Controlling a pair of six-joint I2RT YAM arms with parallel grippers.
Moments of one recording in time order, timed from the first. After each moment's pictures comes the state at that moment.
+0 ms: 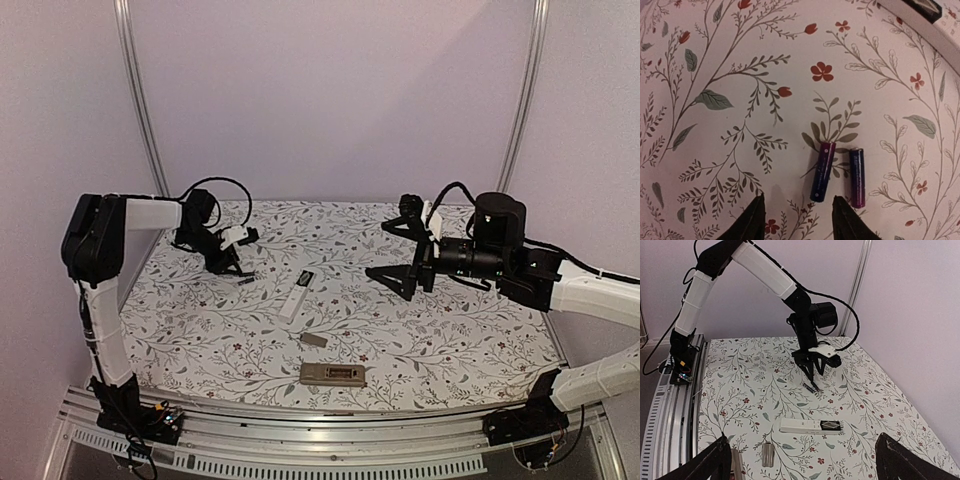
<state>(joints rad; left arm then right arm) -0.20 2.06 1.42 -0.57 0.38 0.97 0.80 1.15 0.84 0.14 -0.38 -0.25</state>
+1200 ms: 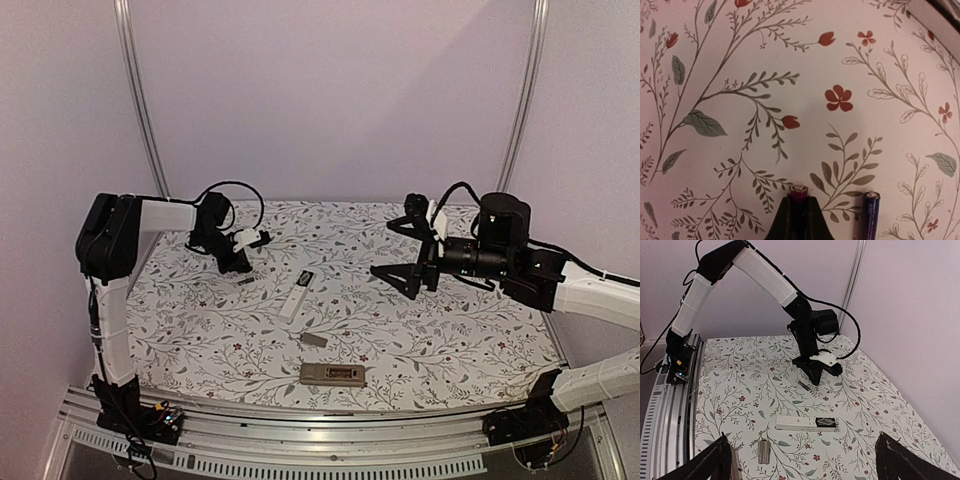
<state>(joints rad) -0.25 2.16 1.49 -0.53 0.31 0.89 0.78 1.13 0.82 0.13 -0.37 -0.25</state>
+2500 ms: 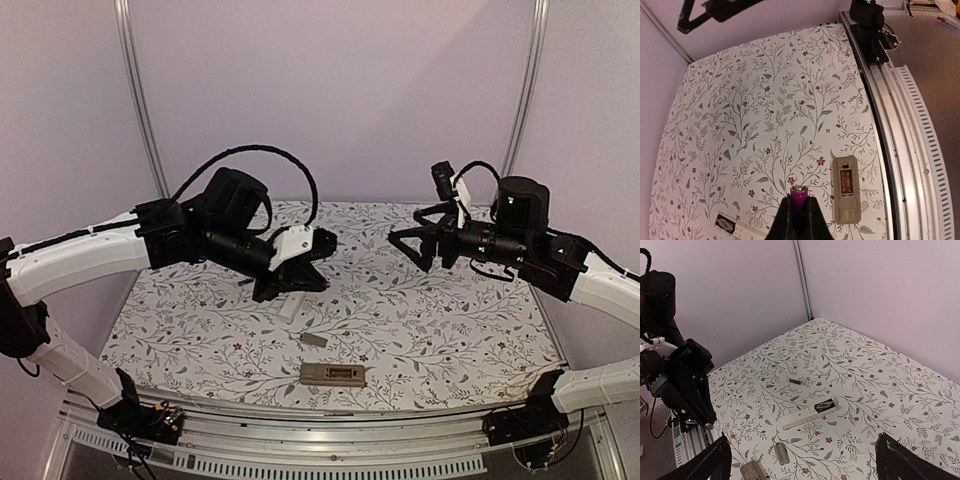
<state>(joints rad) -0.95 1.42 1.28 -0.53 0.41 0.59 0.72 1.06 0.91 -0.06 -0.25 0.11</state>
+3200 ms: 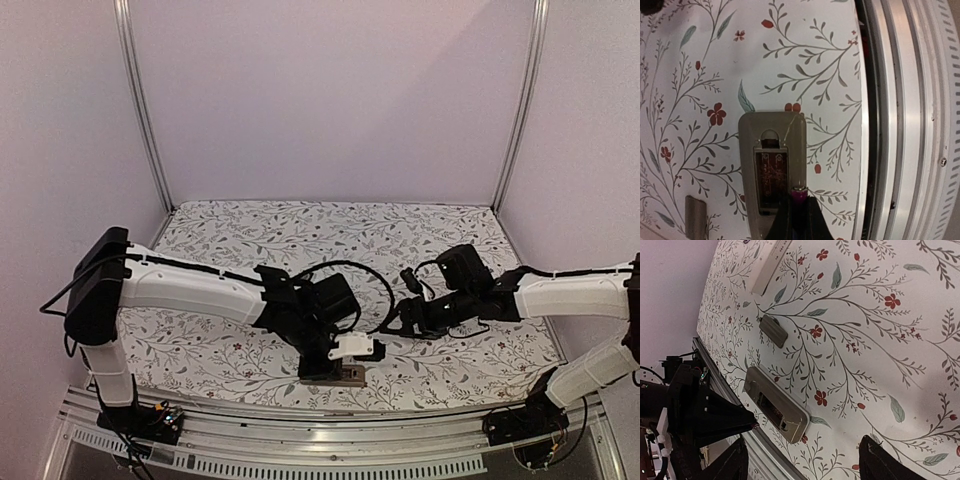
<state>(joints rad) -1.20 1.90 1.33 -0.64 0.20 0.38 0.71 1.36 0.68 -0.15 -0.49 0.63</state>
